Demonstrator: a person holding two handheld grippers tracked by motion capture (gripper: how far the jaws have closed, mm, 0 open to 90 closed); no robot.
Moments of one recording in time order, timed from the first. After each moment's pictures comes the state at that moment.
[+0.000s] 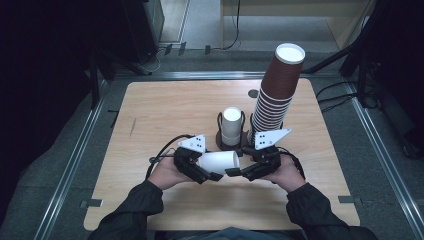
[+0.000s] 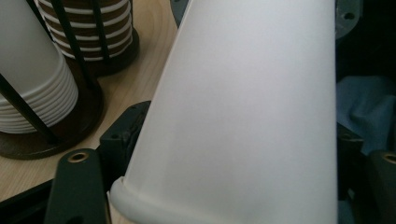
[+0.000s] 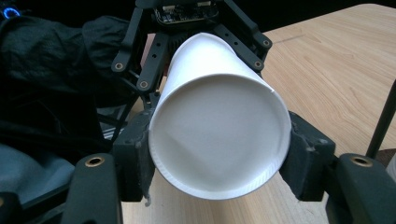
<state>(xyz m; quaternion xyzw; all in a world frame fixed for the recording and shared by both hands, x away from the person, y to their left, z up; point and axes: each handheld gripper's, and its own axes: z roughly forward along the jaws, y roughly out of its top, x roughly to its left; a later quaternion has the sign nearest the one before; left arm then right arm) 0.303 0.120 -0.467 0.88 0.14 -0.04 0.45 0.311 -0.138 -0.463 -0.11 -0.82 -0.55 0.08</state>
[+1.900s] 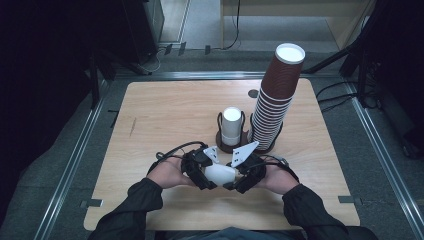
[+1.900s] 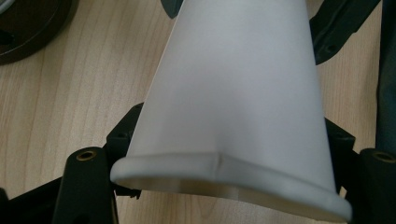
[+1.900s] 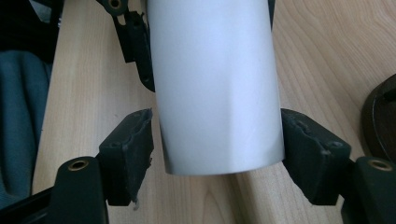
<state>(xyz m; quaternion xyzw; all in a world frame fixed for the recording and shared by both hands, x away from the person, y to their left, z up) 0.307 0.094 -0.490 0.96 0.13 -0.04 0.23 0.306 -0.101 -0.502 -0.06 -0.93 -0.36 0.01</state>
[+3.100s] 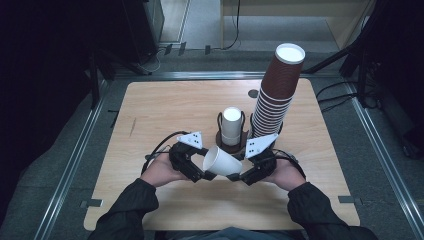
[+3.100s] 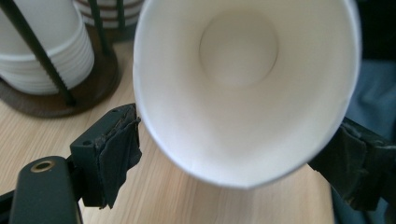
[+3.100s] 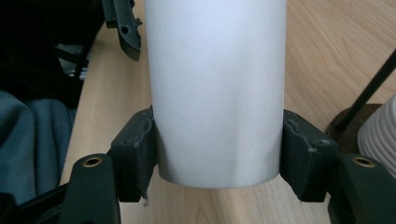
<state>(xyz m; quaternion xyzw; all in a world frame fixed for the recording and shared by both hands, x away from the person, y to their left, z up) 0.311 0.131 -0.461 0.89 0.17 -0.05 0.42 0.314 -0.129 -0.481 -0.08 -0.88 -0.46 0.03</state>
